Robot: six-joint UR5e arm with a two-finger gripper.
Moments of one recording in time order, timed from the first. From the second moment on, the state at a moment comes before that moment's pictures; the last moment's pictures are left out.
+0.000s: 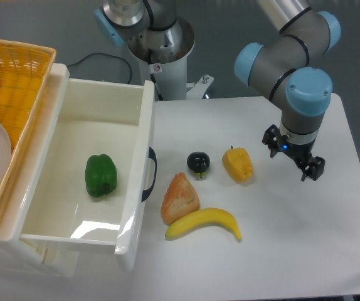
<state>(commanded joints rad) 2.74 -1.98 -1.55 -1.09 1.61 1.48</state>
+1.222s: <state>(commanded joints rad) 2.74 -1.96 -1.58 -1.09 1.42 1.28</state>
